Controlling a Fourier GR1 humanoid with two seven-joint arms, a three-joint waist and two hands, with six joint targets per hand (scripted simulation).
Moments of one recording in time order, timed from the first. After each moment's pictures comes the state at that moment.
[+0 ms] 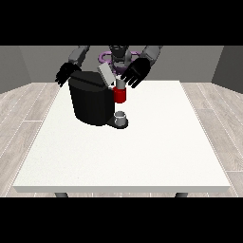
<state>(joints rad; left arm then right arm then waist) -1.16 0.45 0.13 -0.64 -0.64 -0.13 -0.10 -0.34 -0.04 -0.03 -1.37 -0.02 -0.17 -0.05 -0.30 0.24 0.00</state>
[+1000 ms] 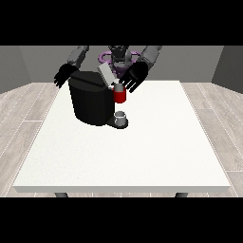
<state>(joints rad) -1.17 0.43 0.13 -0.62 -0.66 -0.14 -0.11 -0.32 -0.05 -0.06 -1.37 -0.05 -0.15 -0.08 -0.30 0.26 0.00</state>
